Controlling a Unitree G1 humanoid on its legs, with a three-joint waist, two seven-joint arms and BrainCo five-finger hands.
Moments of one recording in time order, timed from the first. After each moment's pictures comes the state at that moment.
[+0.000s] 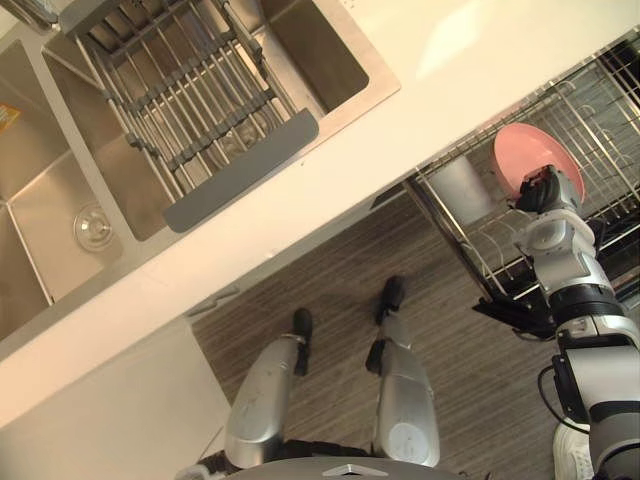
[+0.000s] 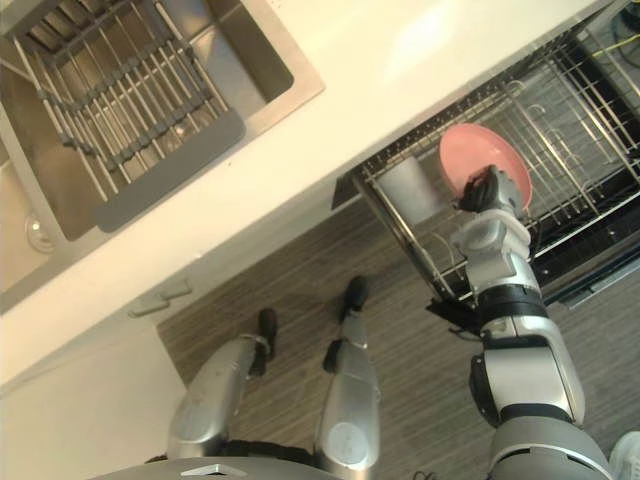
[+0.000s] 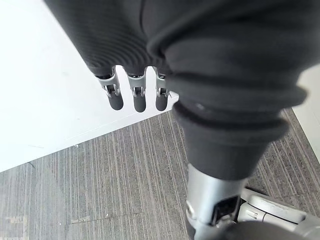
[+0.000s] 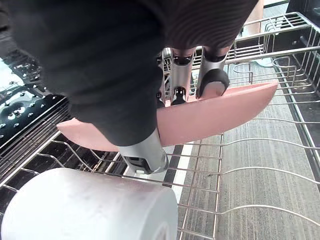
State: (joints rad) left arm 0.13 0.10 -0.01 1.01 -0.29 0.23 -0.08; right arm -0.75 -0.76 0.12 0.79 -0.35 0.15 -0.22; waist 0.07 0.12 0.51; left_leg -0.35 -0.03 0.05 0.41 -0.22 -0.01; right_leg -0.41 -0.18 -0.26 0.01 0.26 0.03
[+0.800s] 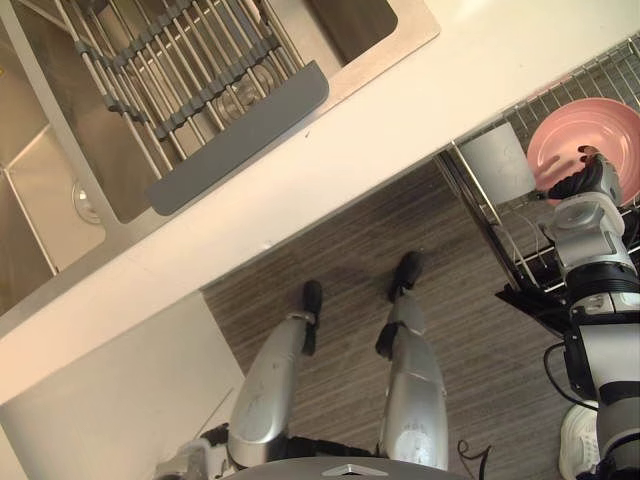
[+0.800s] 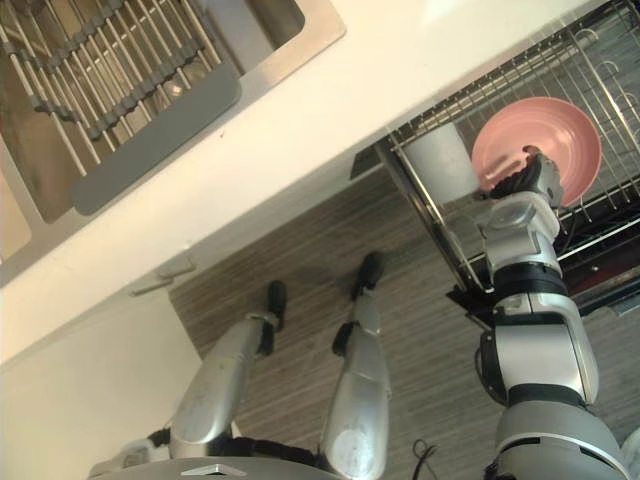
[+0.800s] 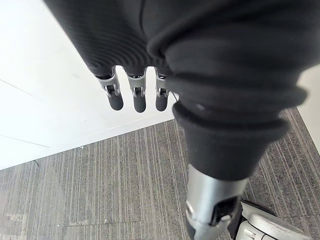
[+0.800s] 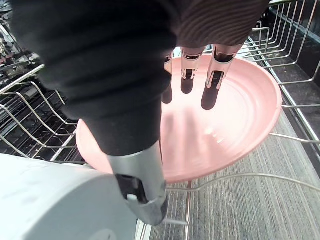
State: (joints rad) left arm 0.02 0.10 0.00 1.07 -0.31 0.21 -0.10; right arm -0.85 -0.80 0.10 0.88 -0.24 0.26 -0.26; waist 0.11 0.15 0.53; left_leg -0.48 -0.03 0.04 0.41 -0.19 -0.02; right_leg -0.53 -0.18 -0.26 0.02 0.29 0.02
